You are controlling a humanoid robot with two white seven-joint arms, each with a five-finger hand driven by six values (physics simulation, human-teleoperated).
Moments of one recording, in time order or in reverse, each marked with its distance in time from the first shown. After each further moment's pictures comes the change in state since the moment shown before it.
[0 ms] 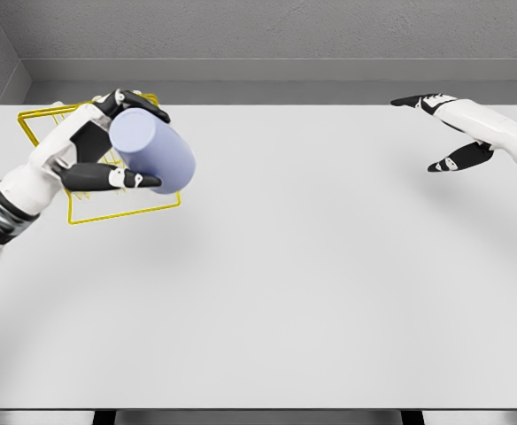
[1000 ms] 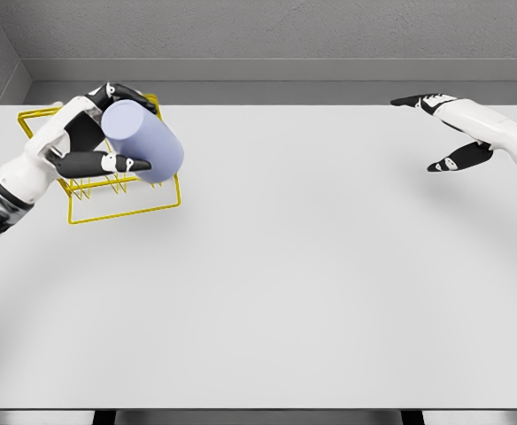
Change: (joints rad) left arm -0.043 0.000 -0.003 0.114 -0.002 0.030 0.000; right arm 0.002 0.001 -0.001 0.001 0.000 0.000 0.000
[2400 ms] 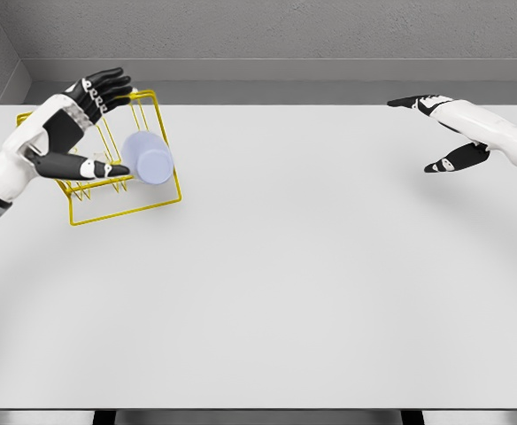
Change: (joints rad) left arm 0.015 0.062 0.028 0.015 0.016 -0.007 0.001; right arm 0.002 0.008 0.001 -0.001 0.000 0.000 0.000
